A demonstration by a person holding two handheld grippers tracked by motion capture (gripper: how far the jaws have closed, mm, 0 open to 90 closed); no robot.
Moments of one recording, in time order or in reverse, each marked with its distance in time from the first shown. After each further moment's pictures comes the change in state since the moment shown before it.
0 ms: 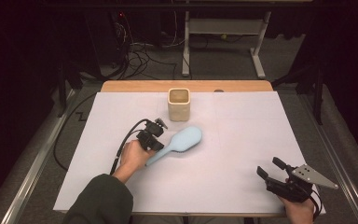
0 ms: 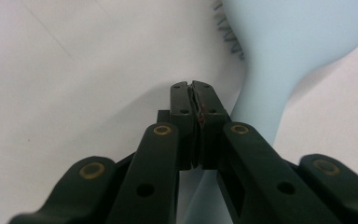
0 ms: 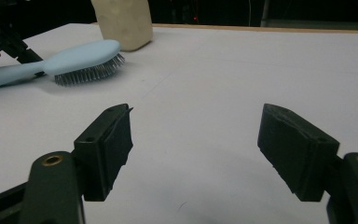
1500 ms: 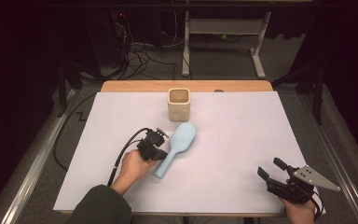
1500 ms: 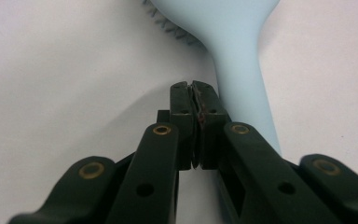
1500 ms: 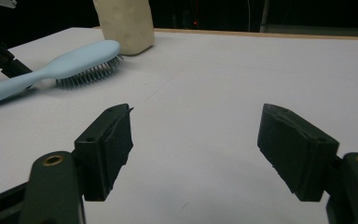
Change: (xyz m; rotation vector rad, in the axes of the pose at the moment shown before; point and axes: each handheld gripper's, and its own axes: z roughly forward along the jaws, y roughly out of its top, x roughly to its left) left arm -0.023 -0.022 -0.004 -0.060 -0.061 0.038; right arm 0.002 0.001 -0.004 -0.018 0.002 -0.005
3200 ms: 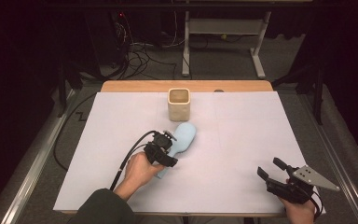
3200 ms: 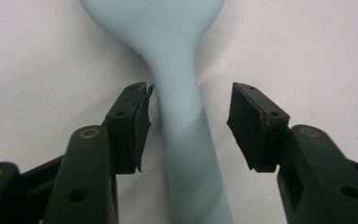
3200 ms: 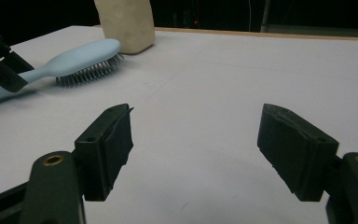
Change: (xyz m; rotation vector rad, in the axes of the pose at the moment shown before) left arm -0.032 0.009 -0.002 0.019 0.025 -0.003; right arm 0.000 0.000 0.001 0.002 0.000 -0.009
